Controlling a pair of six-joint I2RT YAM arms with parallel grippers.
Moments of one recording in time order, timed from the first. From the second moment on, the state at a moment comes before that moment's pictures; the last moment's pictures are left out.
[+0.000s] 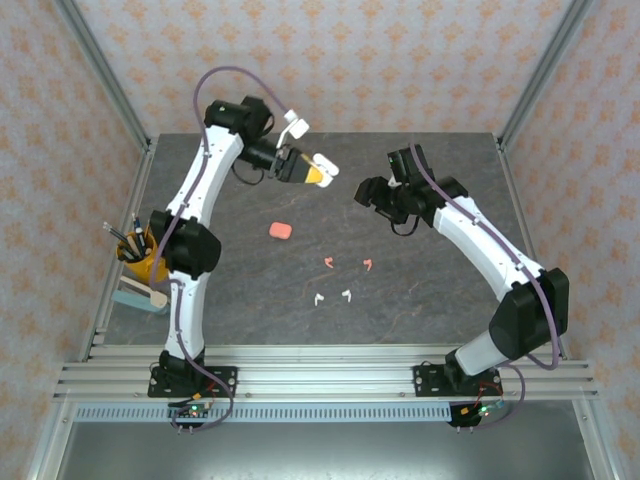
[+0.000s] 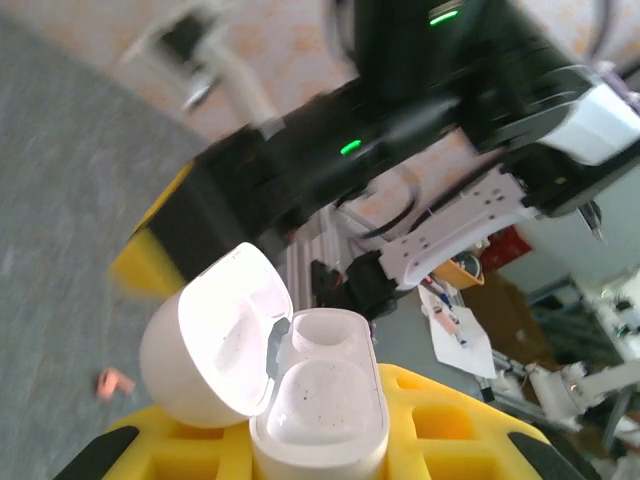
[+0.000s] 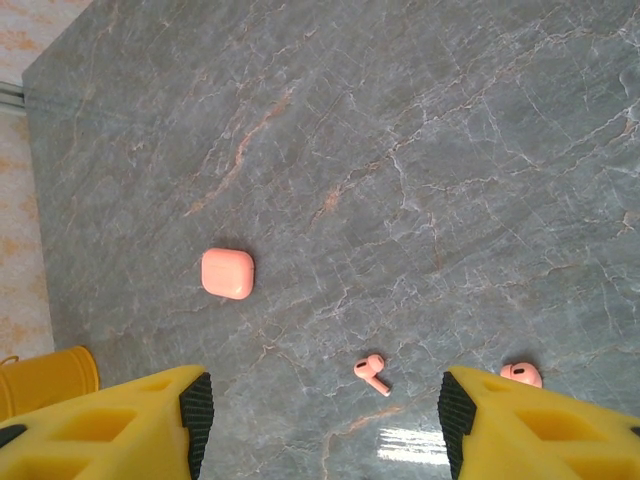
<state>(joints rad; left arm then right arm) -0.27 2.23 2.55 -1.69 1.35 0.63 0.43 1.51 1.36 -0.72 -0.18 0.80</state>
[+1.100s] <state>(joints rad) -0.59 1.16 0.84 -0.04 -0.10 -0.02 0.45 1.45 1.23 -0.77 -0.10 0.79</state>
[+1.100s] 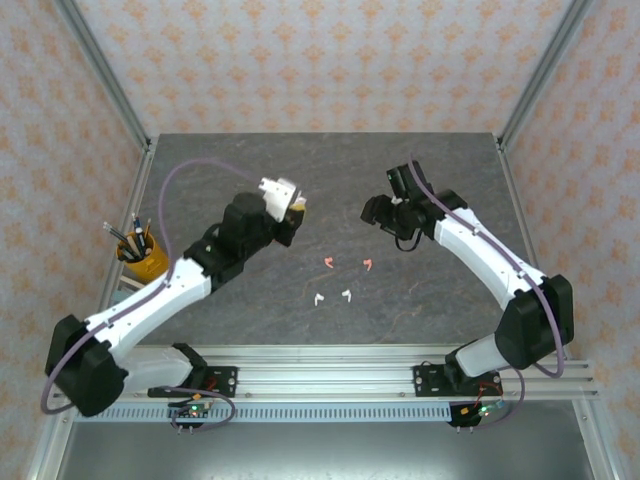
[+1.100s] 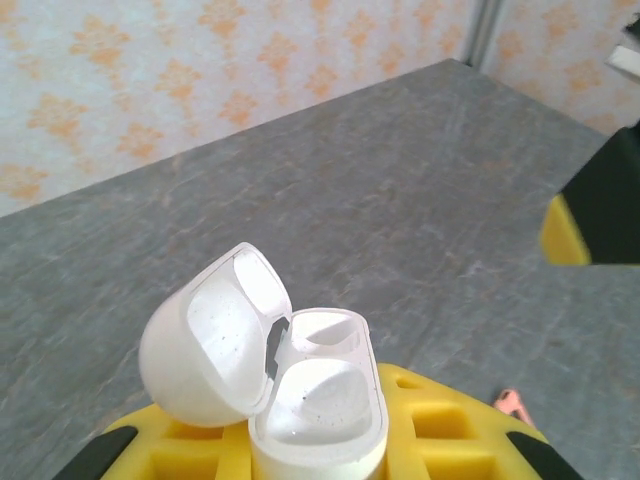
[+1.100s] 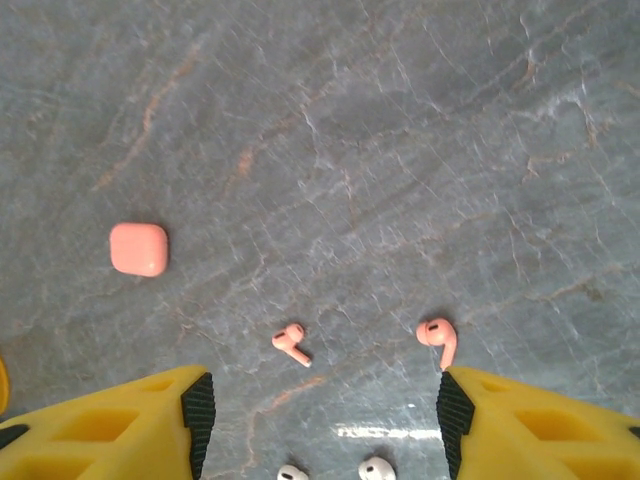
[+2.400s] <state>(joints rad) -0.59 0.50 0.23 0.45 -0.15 0.04 0.97 1.91 1.39 -0.92 0.14 1.44</state>
